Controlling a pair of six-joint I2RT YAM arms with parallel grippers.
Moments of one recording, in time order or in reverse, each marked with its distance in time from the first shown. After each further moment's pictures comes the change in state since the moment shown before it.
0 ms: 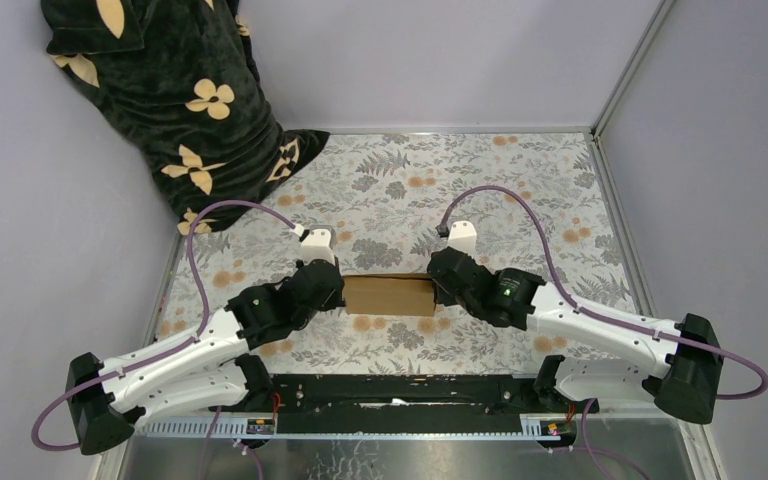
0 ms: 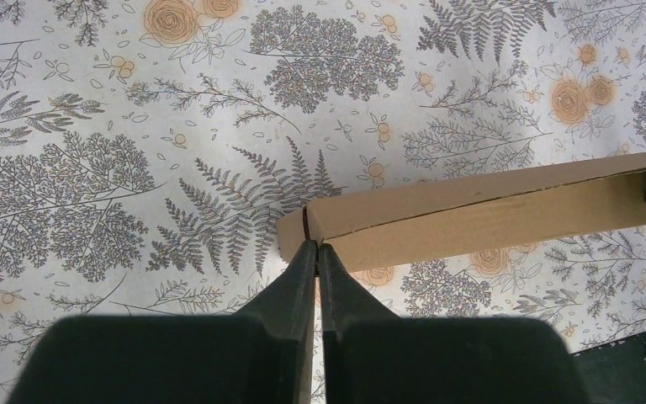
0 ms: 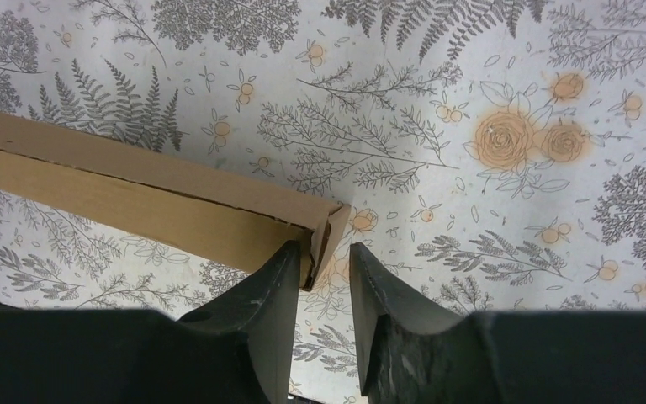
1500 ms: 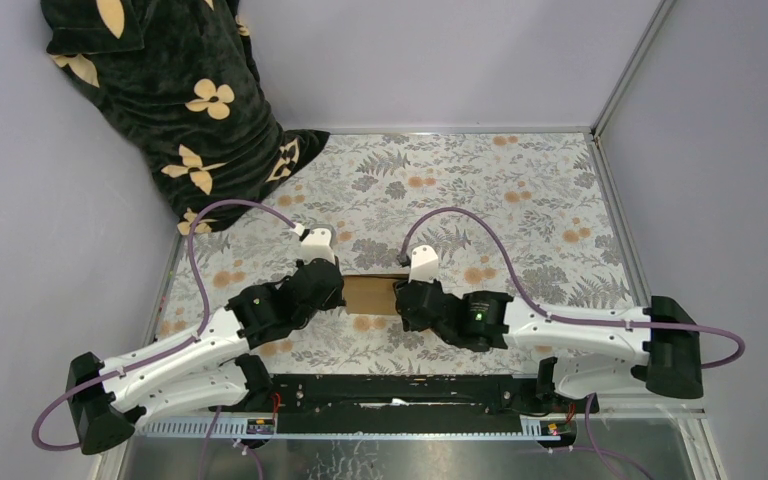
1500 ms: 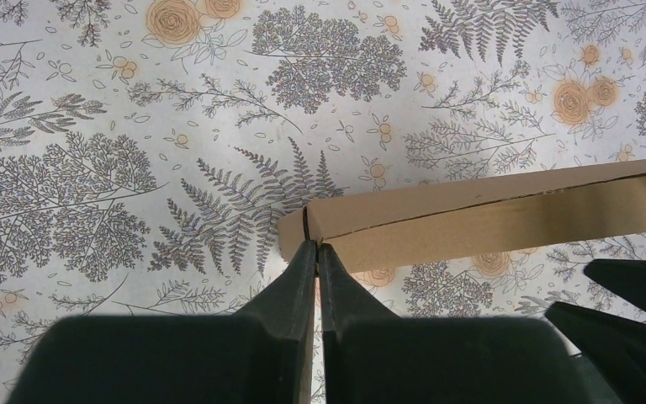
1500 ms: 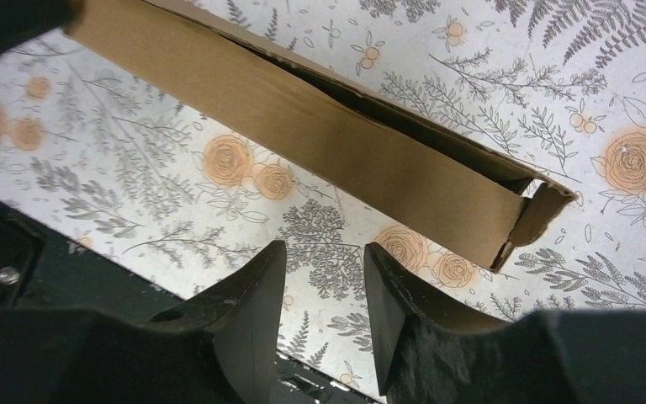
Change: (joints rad) left arm 0.004 0.007 0.007 -0.005 0.000 0.001; right arm 0.241 0.133 -0.001 0.120 0.056 0.011
